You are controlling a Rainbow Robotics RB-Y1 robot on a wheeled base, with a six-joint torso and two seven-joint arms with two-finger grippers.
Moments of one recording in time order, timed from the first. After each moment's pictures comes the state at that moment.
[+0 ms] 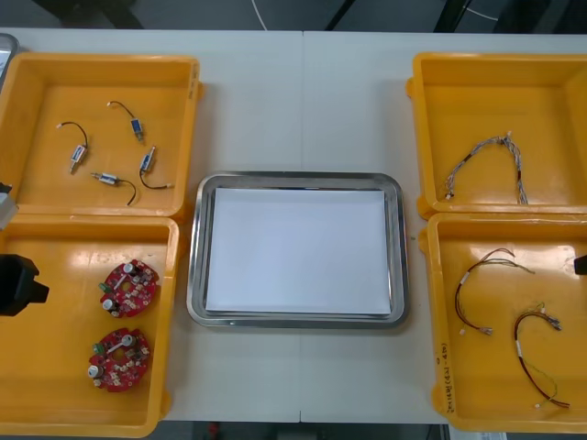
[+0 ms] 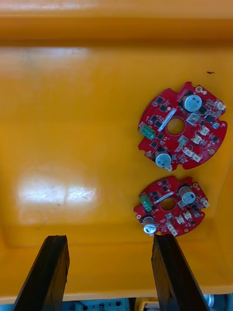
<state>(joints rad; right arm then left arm) -0.07 -0.70 -0.40 -2.23 -0.80 1.92 1.31 0.06 0.88 0.28 -2.31 0.96 1.80 -1.17</state>
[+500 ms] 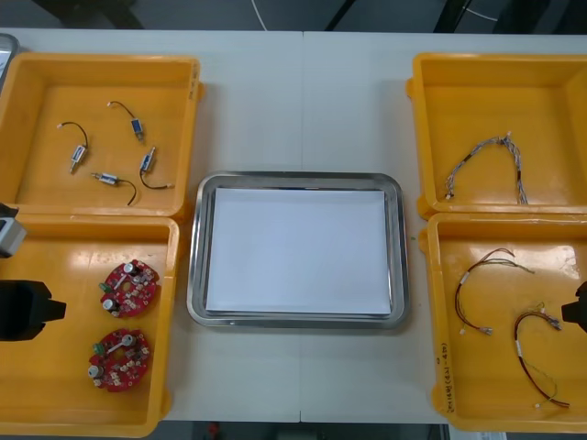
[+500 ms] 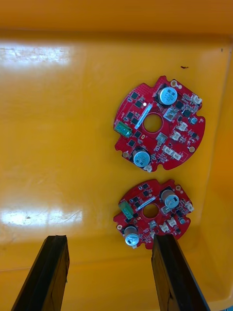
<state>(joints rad) 0.11 -0.60 -0.40 -2.39 -0.75 1.91 1.31 0.30 0.92 0.27 -2.38 0.97 1.48 -1.17</state>
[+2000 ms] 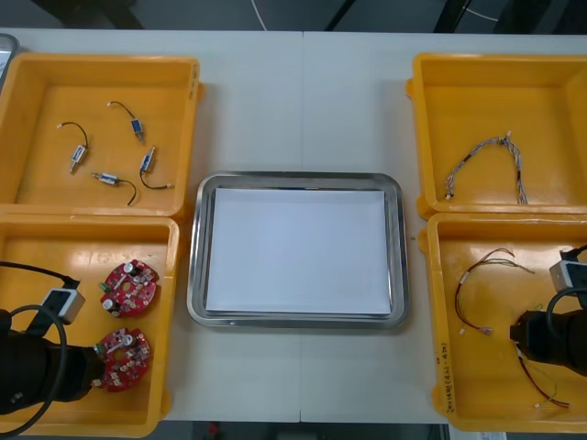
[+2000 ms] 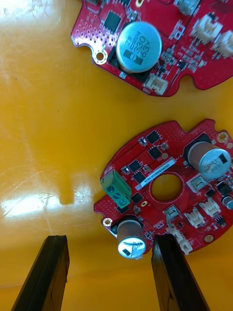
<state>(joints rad) 0.30 -0.56 -0.14 -2.20 -0.55 1.41 1.31 0.38 0.96 -0.11 -2.26 0.73 1.20 -1.17</state>
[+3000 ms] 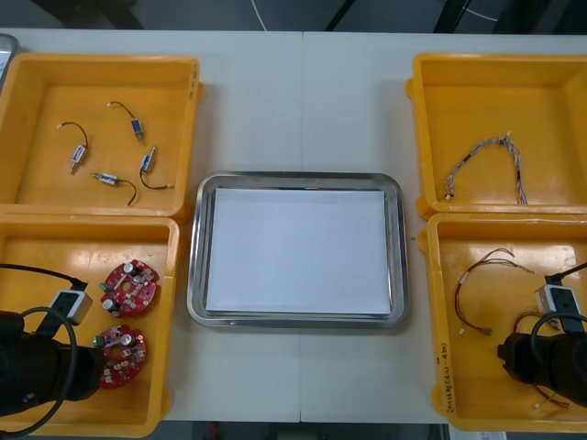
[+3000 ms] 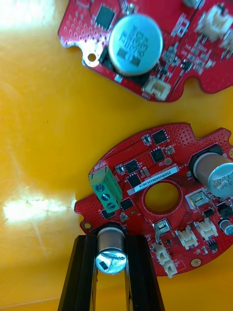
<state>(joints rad) 0.38 -0.56 -0.06 -2.15 -0.51 1.24 1.32 0.35 0.96 -0.16 -2.22 0.69 1.16 -1.16</state>
